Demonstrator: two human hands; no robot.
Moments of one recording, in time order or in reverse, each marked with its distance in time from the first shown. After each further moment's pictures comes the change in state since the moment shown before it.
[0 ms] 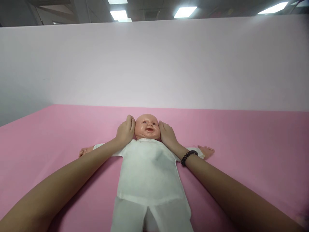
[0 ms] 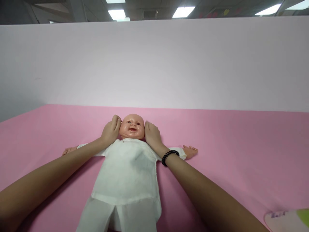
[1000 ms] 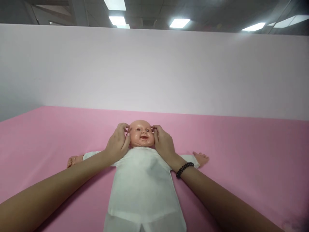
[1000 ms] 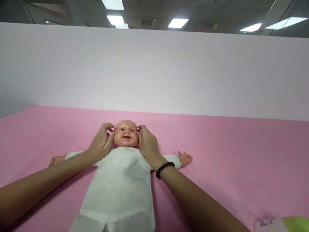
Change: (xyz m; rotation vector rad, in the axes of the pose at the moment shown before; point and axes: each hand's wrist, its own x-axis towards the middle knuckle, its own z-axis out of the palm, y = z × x) left_hand -0.032 -0.003 -0.011 0.032 0.093 0.319; right_hand -0.017 0.006 -0.006 -0.188 0.095 -0.326
